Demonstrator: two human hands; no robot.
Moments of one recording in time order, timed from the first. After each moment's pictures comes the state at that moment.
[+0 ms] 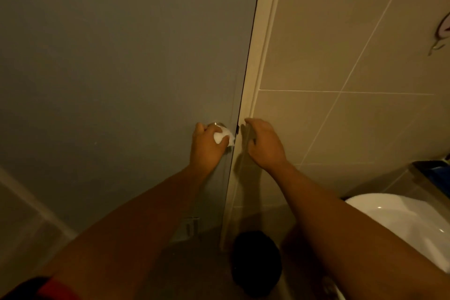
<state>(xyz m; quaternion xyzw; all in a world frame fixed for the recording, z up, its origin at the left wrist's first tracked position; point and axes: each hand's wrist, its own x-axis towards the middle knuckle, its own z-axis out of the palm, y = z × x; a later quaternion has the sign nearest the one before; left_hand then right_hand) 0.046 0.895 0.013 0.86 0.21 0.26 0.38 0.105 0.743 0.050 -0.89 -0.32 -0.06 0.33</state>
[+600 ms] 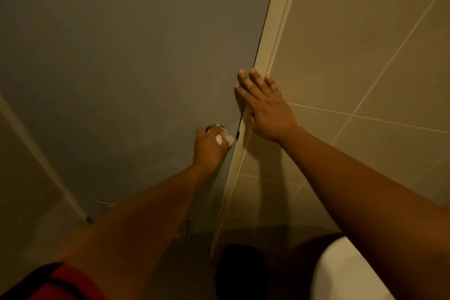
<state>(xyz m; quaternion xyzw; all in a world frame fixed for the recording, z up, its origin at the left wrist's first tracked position) 0.065 0.863 0.020 0.70 0.35 0.29 0.55 0.171 0.751 0.136 -0.78 -0.56 -0.26 -0.04</state>
